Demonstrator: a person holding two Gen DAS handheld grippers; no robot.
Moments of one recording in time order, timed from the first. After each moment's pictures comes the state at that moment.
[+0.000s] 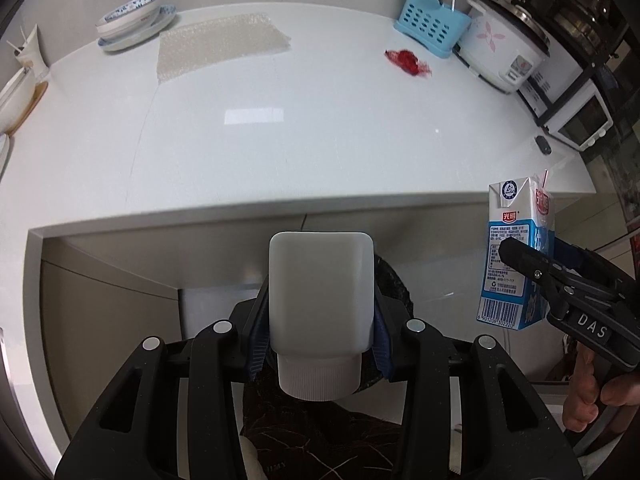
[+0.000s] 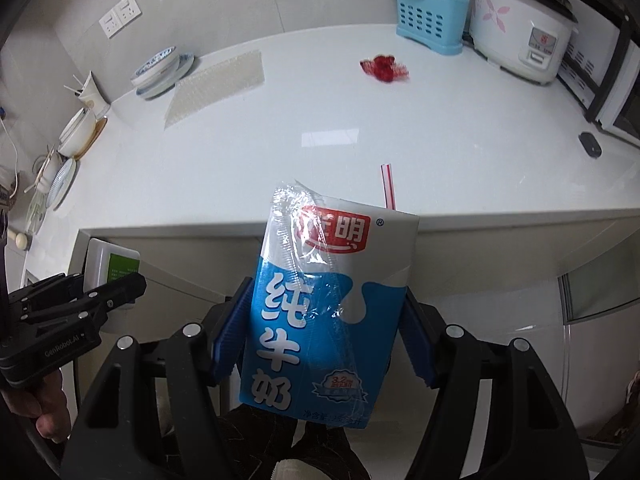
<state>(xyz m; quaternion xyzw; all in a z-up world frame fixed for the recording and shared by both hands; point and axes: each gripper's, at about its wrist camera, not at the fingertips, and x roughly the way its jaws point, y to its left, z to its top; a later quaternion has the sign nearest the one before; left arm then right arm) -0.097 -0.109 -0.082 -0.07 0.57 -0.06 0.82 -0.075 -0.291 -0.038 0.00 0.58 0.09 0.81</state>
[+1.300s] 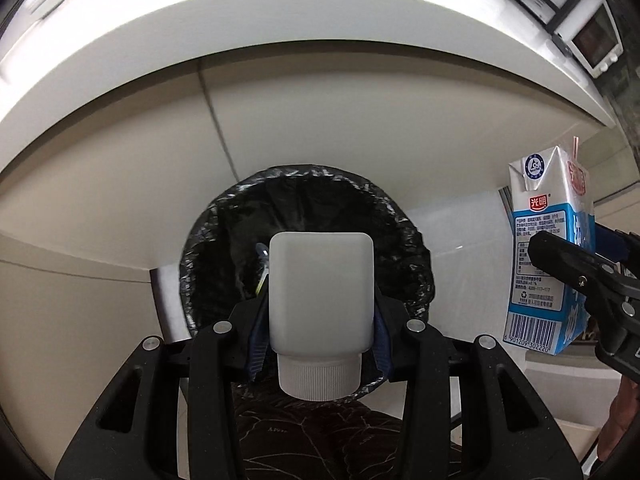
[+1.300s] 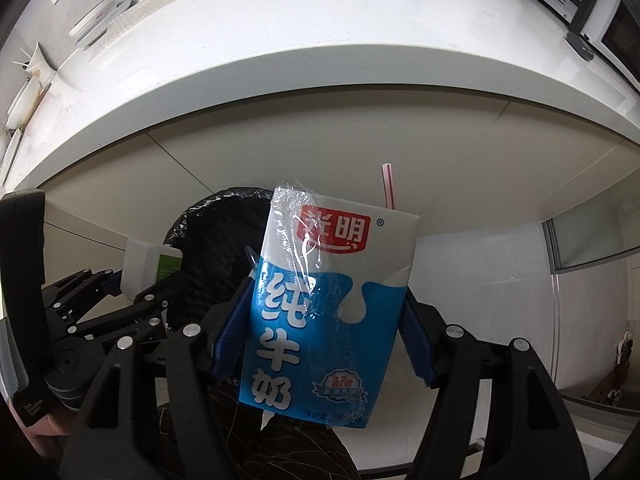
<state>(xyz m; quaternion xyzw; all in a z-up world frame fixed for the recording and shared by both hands) -0.101 -0.200 -0.232 -0.02 0.62 -0.10 0.78 -0.103 -0.327 -0.157 -0.01 0.64 0.03 0.76</state>
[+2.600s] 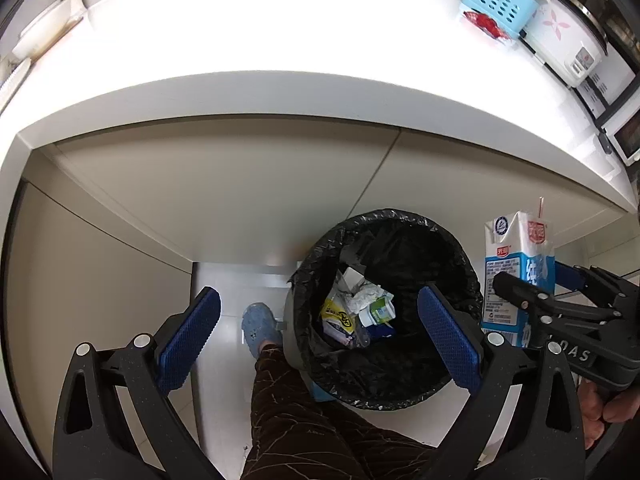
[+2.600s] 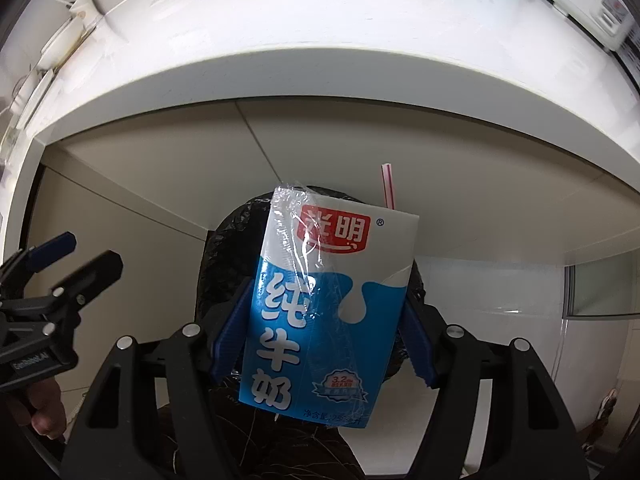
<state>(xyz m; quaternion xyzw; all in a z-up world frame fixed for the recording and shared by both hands) -0.126 -0.078 -0.189 -0.09 0.57 0.02 0.82 -0.087 -0.246 -0.177 -0.06 0.65 0.12 0.75</state>
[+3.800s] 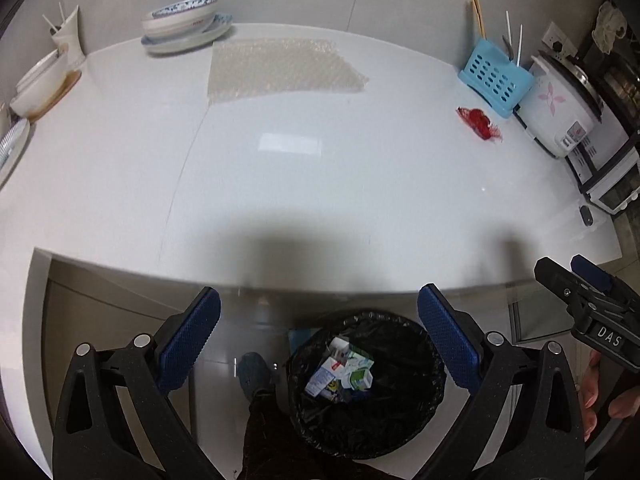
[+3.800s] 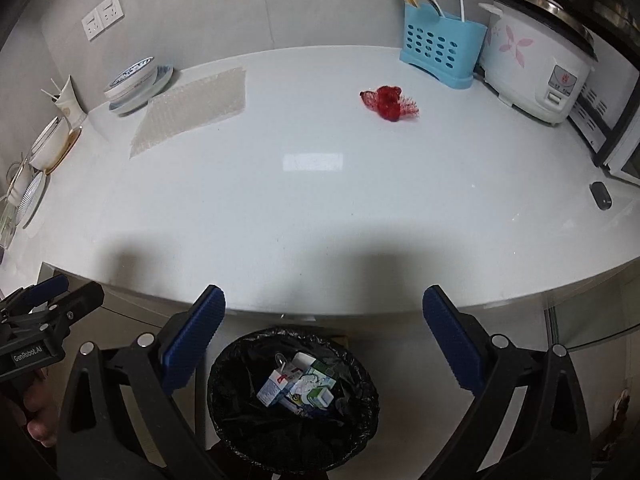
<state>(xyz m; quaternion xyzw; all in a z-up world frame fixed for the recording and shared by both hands) -0.036 -0.060 -0.089 -0.11 0.52 0.02 0.85 0.012 -0.271 -0.053 -0.02 0.54 0.07 0.84</state>
